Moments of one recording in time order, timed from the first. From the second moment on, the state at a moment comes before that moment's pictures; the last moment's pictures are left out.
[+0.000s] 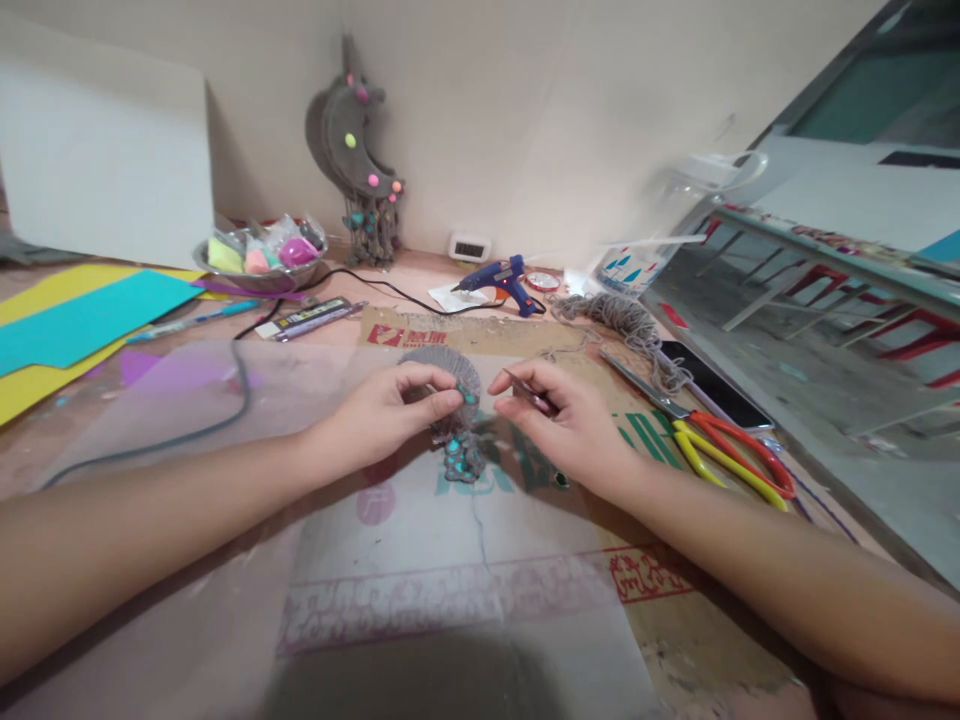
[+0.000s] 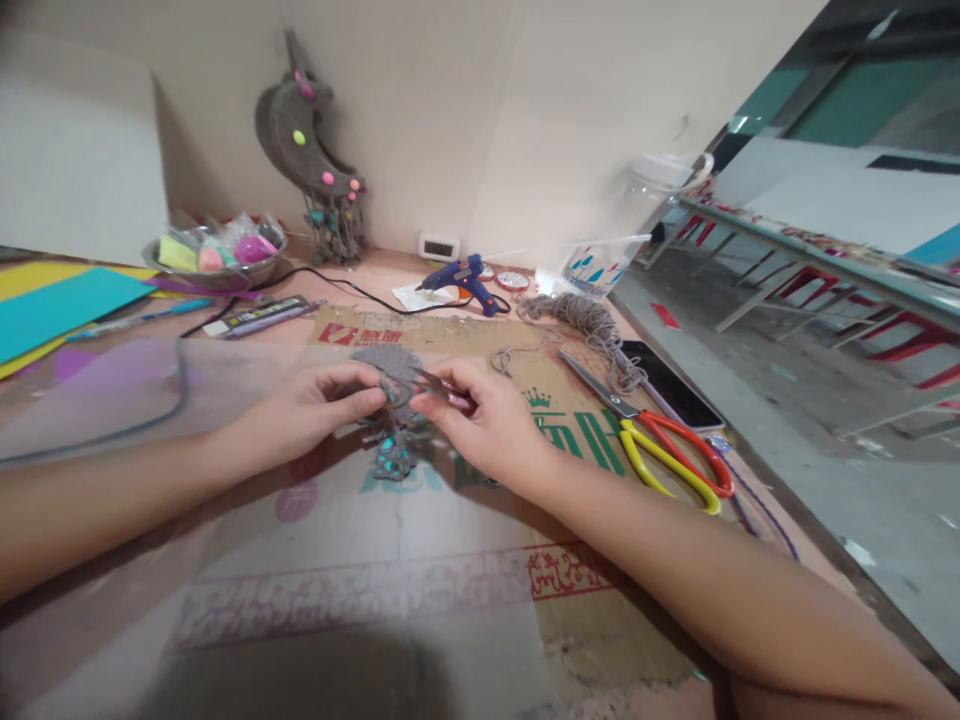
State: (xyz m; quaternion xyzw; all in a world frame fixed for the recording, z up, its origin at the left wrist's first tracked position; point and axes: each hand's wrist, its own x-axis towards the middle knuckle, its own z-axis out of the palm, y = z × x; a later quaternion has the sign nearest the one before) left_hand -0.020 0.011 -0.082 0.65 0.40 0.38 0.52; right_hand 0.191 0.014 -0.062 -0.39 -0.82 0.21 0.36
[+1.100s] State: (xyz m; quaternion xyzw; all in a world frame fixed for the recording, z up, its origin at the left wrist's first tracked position) left_hand -0.021 0.004 -0.075 0.76 0.41 0.36 0.35; right_hand 0.184 0.016 -0.067 -0.39 -0.77 0.36 0.35
